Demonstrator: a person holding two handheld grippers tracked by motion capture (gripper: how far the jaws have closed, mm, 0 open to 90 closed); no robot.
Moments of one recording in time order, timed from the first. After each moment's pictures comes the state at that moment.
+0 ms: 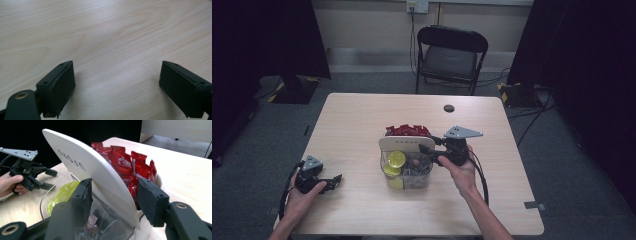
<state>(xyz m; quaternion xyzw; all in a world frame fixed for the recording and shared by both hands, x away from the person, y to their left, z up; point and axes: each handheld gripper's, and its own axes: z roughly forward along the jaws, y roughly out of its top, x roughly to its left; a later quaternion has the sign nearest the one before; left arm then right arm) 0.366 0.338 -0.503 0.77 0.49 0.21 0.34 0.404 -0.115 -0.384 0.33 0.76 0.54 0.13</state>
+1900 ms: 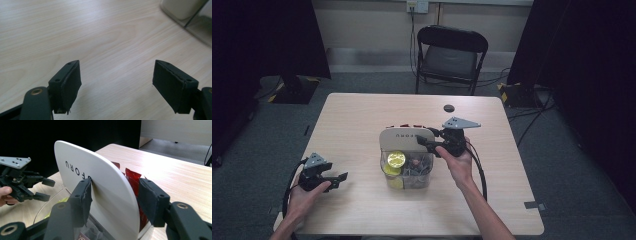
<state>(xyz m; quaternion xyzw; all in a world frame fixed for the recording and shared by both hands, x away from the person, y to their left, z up) 0.362 0.318 -0.479 0.78 0.46 0.18 0.39 0.424 -0.108 -0.374 0.34 0.75 0.55 0.13</state>
